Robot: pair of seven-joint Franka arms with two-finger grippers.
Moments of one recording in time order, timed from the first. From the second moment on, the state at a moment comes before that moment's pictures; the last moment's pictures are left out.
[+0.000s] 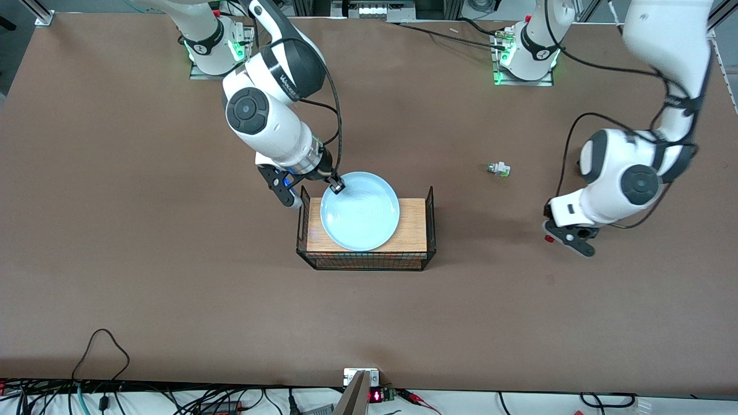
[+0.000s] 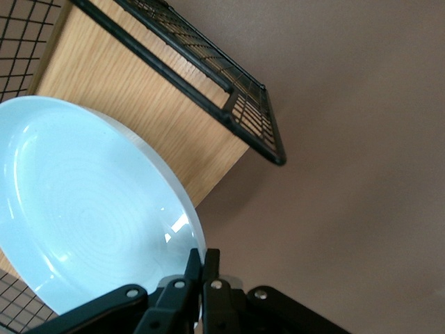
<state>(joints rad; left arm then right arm) -0.03 0.39 -0.01 -1.89 0.06 2.19 0.53 0.58 0.44 0.04 -1.58 0.29 2.11 1.38</state>
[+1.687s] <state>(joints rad) -0.35 0.50 -0.27 -1.44 -0.26 2.12 -0.49 0.30 0.20 -0.03 -1.55 0.01 1.73 0.59</state>
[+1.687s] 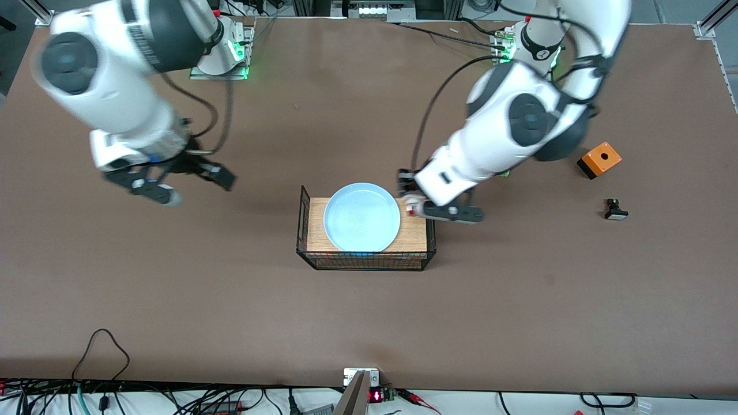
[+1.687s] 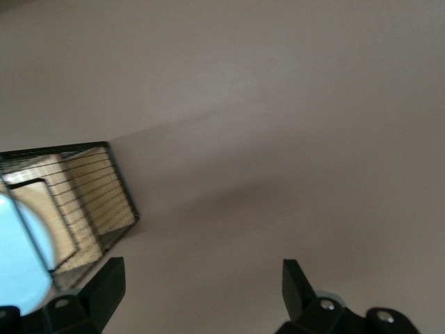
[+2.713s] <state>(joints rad) -0.42 0.59 -0.24 -1.39 -0.19 2.22 -0.52 0.05 0.04 -0.07 -1.67 0.00 1.64 -0.03</state>
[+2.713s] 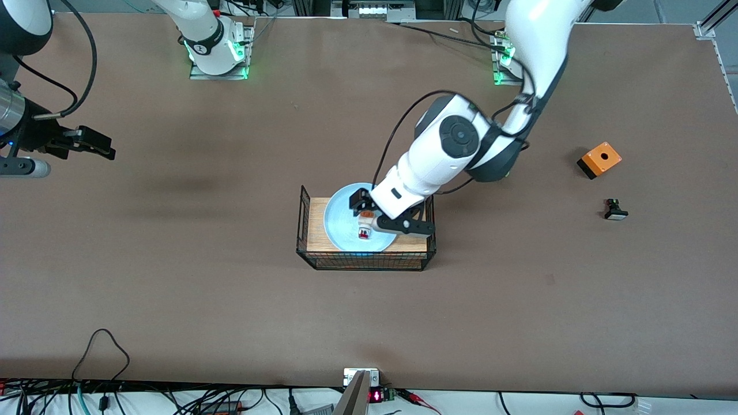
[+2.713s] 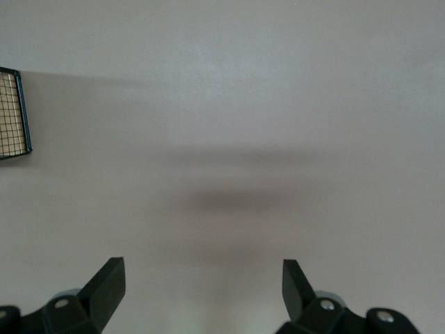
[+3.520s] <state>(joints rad) -0.22 0.32 -0.23 -1.31 0.18 1.44 -0.16 0.04 -0.01 -0.06 -1.72 0.00 1.65 -0.02</state>
